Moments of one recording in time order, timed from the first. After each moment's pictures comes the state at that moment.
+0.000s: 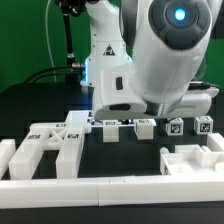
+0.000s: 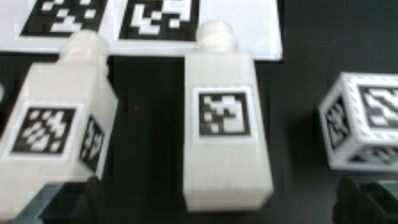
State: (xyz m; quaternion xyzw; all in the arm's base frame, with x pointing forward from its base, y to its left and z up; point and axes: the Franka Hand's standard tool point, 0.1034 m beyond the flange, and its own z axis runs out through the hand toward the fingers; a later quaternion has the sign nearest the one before) arm 0.465 0.035 0.028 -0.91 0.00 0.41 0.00
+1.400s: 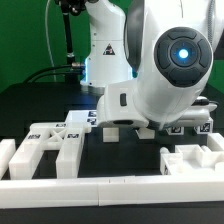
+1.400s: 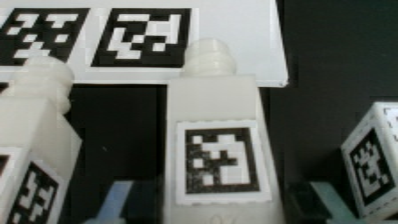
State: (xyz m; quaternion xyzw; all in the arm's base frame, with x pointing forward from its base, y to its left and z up) arm 0.446 0.042 0.010 -0.90 0.01 0.44 0.00
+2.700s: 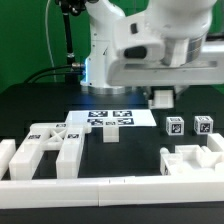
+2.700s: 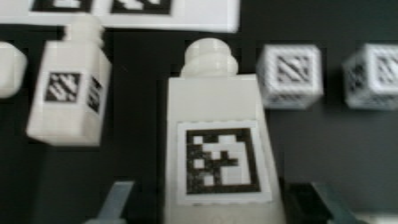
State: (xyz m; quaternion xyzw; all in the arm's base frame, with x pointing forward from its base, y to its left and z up) arm 0.517 0.065 0.097 -0.96 0.01 0.28 0.01
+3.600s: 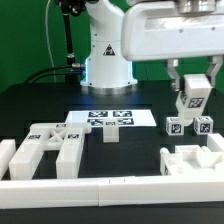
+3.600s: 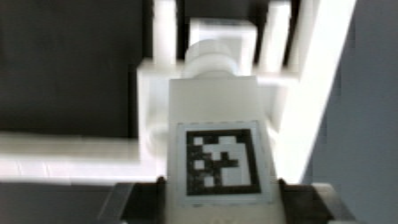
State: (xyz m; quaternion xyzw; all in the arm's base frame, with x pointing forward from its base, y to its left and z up) arm 0.609 0.087 0.141 -0.99 -0.06 -0.12 0.01
